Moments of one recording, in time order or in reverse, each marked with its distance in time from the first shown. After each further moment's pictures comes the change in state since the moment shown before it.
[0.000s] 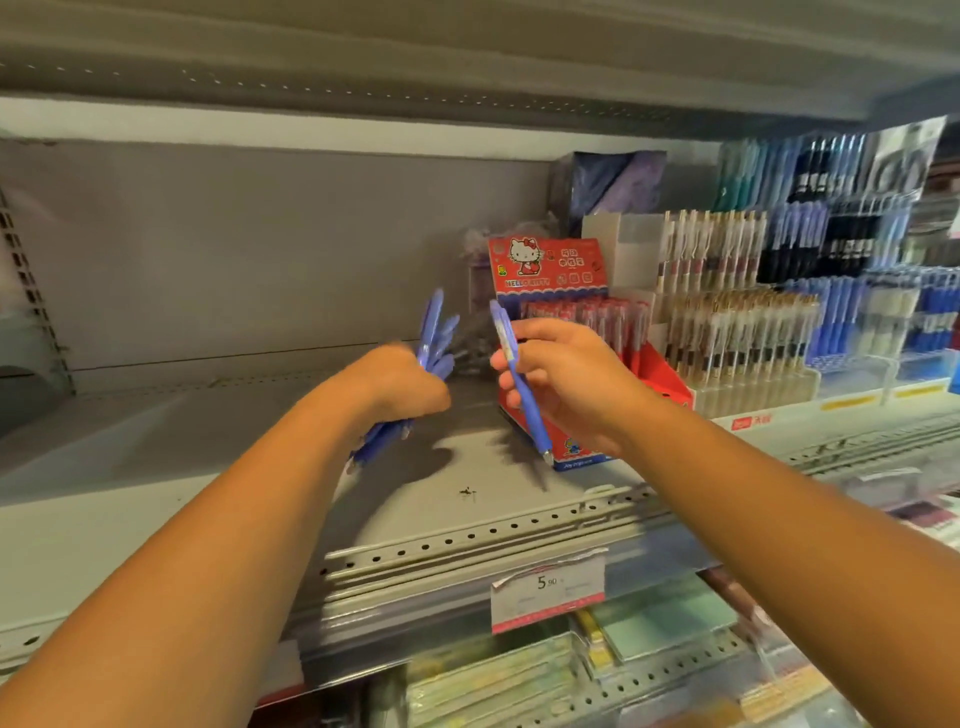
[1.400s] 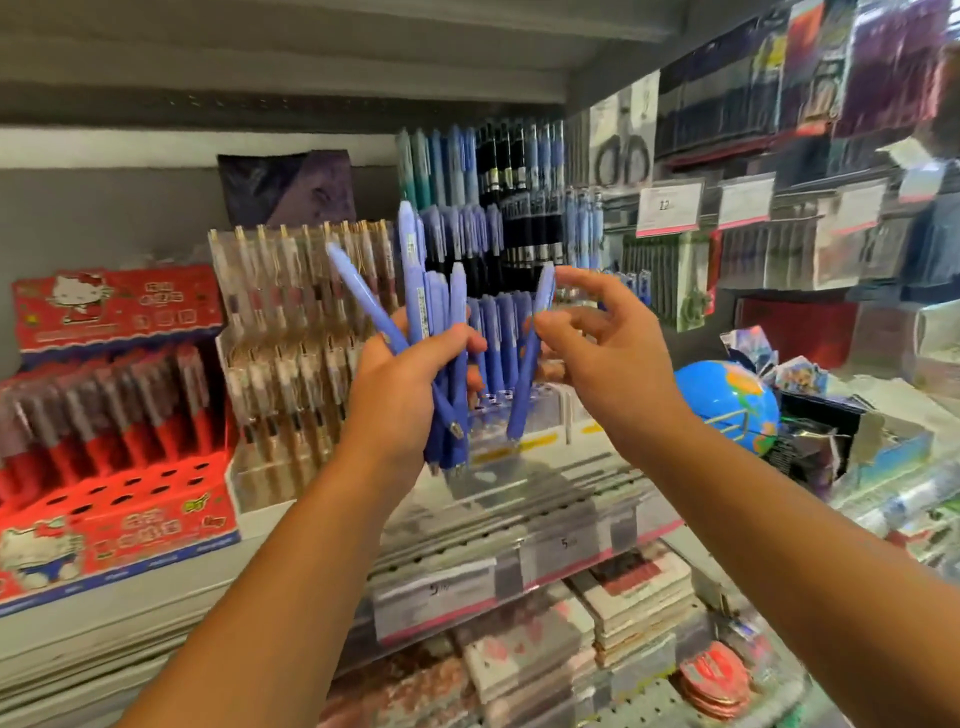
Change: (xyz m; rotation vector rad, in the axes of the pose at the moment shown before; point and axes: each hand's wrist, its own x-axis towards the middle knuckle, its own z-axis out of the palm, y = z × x) left_hand 0.039 0.377 0.252 -1.246 0.106 0.405; right_hand -0.032 -0.033 -0.438 -0.081 0.323 -0.441
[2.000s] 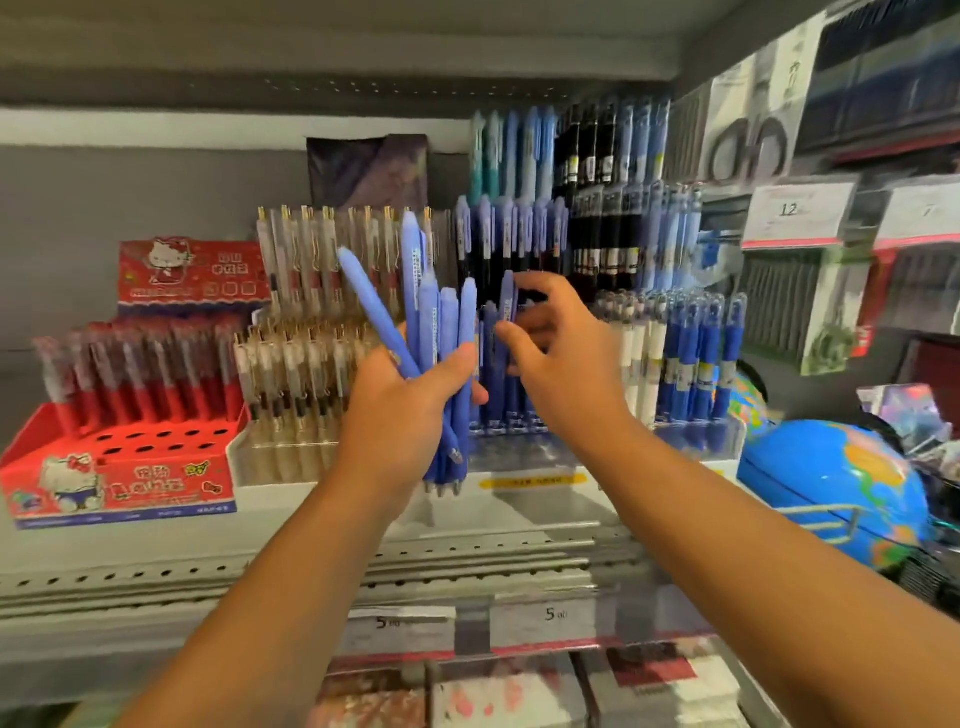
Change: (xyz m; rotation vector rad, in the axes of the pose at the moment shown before) left_hand 0.010 -0.030 0.010 0.294 0.303 0.085; right_hand 0.068 0.072 0.025 -0.345 -0.210 -0.253
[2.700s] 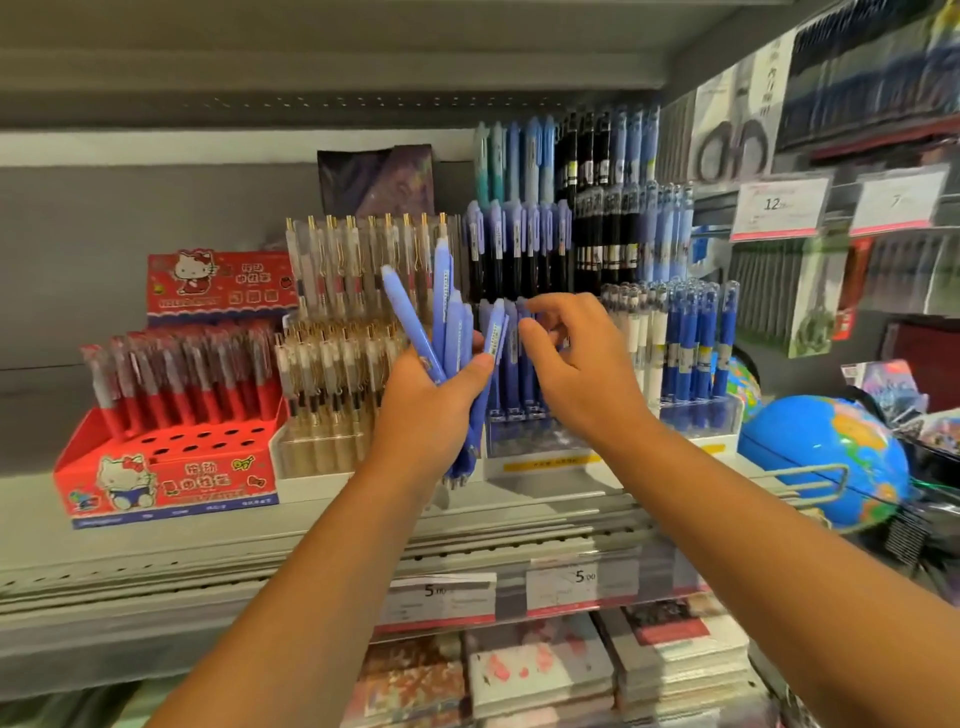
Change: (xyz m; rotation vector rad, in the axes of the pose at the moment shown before) left_hand -0.003 -0.004 -0.011 0.090 0.008 -0.078; right_hand -0.024 -0.020 -0.009 -0.132 -0.028 -0.029
